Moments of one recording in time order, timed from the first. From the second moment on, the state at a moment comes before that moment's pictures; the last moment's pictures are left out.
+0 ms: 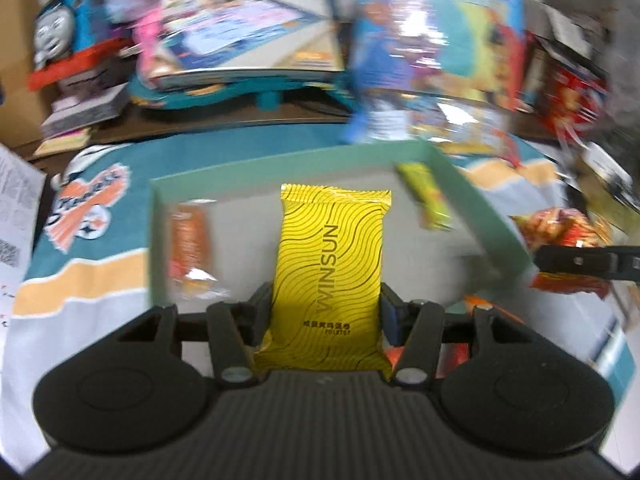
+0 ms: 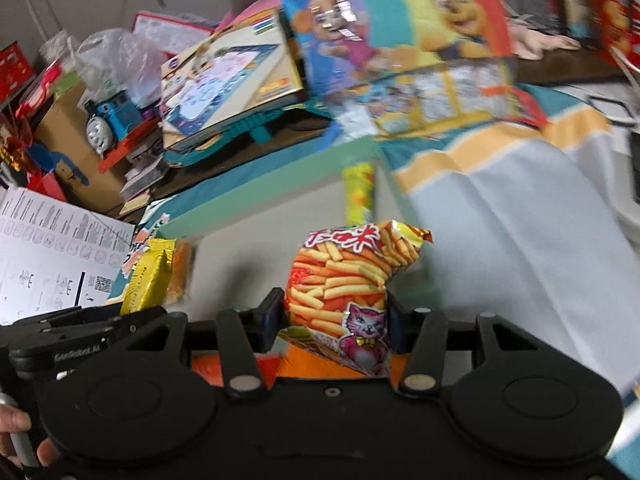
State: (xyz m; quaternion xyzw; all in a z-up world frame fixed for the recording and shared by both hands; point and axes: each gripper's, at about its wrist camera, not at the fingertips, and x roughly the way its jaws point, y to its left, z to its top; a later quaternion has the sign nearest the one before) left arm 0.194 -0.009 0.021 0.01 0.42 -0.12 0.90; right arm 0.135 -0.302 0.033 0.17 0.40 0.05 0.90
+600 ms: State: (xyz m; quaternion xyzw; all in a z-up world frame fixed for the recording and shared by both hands) left arm 0.323 0.015 -0.045 -0.02 0.47 -0.06 0.88; right arm 0.313 -0.251 -0.034 0.11 0.47 0.08 0.87
